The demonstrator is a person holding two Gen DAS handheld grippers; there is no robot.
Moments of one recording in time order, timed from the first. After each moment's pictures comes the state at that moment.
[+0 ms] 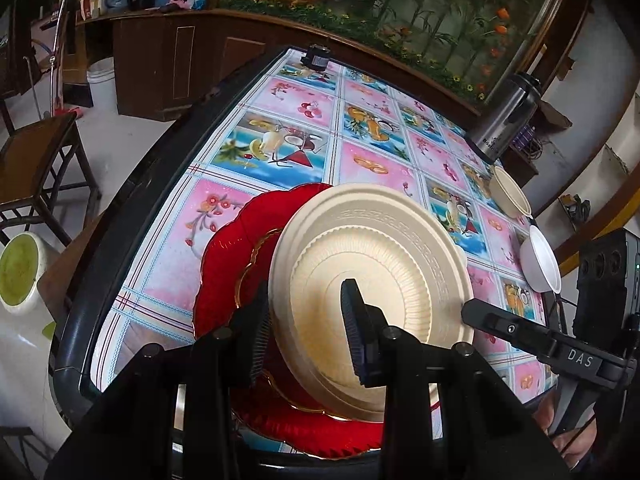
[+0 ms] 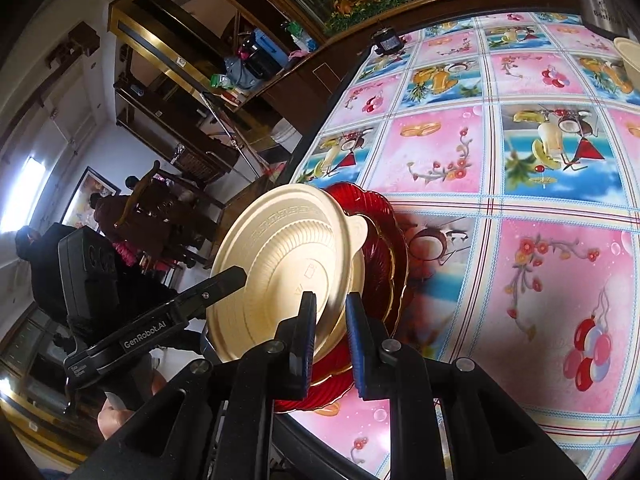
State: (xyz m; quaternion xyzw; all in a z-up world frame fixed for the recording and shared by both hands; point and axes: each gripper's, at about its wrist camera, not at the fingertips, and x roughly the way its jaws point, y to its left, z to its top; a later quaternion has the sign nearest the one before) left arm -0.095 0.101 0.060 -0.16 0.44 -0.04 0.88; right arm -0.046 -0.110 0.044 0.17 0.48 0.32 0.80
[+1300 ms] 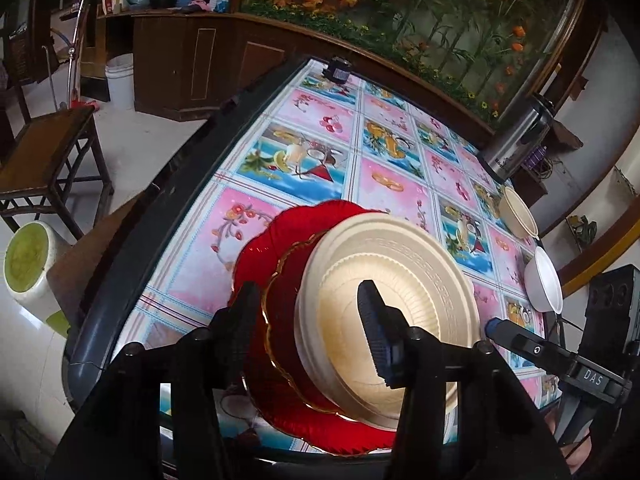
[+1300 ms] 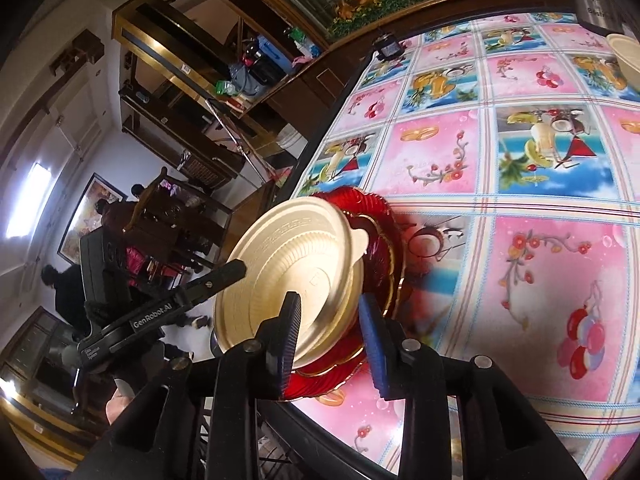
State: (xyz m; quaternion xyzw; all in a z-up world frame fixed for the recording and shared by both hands) left arm -0.101 0.119 0.071 -0.17 0.43 -0.01 0.89; right arm -0.055 -0.129 0.054 0.19 0.46 0.33 0.80
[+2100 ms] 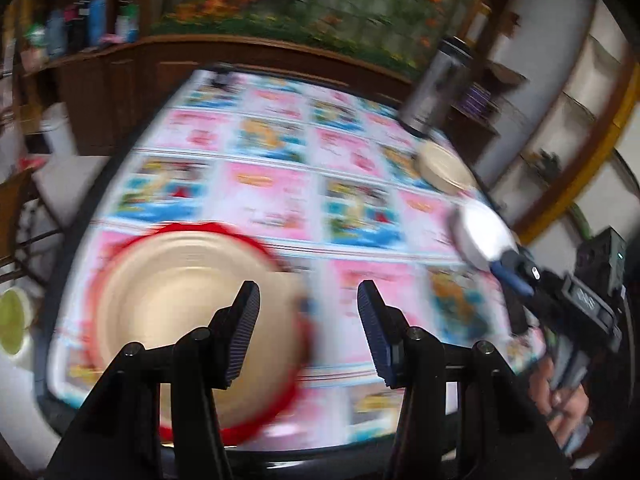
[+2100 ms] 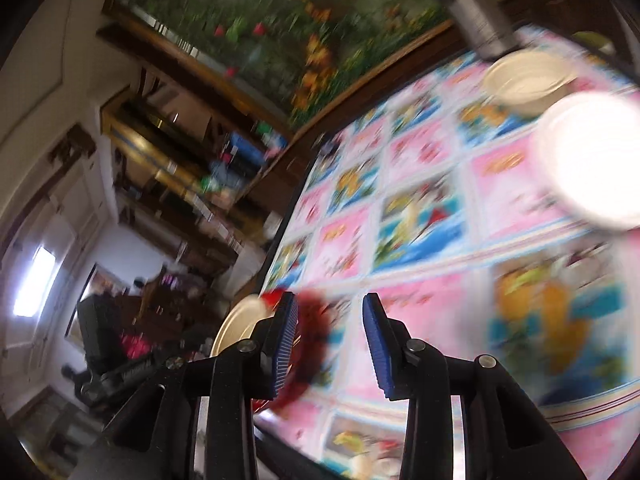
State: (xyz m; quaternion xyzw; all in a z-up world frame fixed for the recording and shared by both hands) left arm -0.083 -0.023 0.120 -0.09 0.44 -0.13 0.88; right arm -0.070 -0.314 0.087 0.30 0.35 0.23 0.86
